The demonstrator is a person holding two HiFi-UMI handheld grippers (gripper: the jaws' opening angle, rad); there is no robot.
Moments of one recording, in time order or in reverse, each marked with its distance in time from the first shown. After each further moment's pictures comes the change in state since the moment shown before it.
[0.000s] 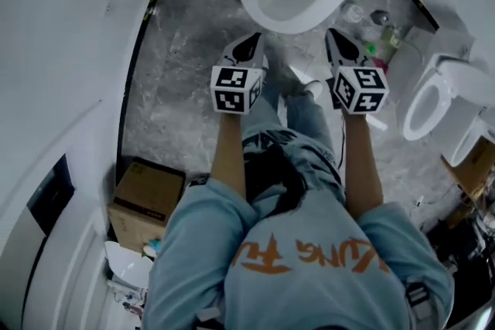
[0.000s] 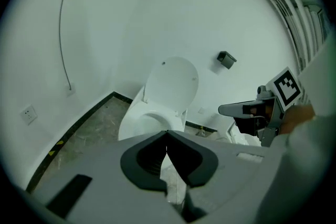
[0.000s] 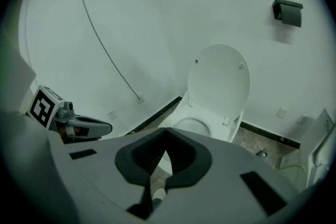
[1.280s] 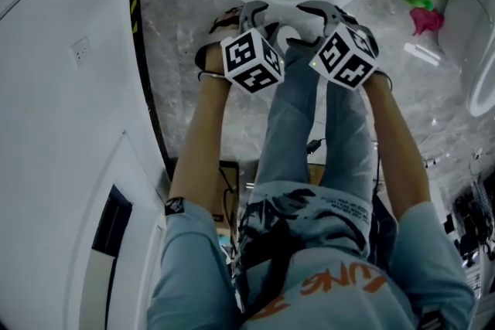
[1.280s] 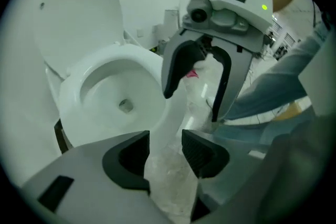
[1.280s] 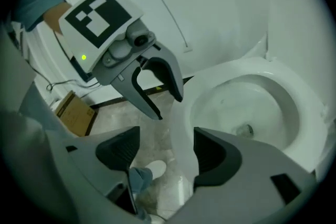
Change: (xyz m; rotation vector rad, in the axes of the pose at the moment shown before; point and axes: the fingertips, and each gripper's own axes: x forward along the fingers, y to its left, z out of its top) left arm 0.195 0.085 -0.174 1.041 0.662 -0.361; right arm 0.219 0.046 -0.210 -0.429 0.375 0.481
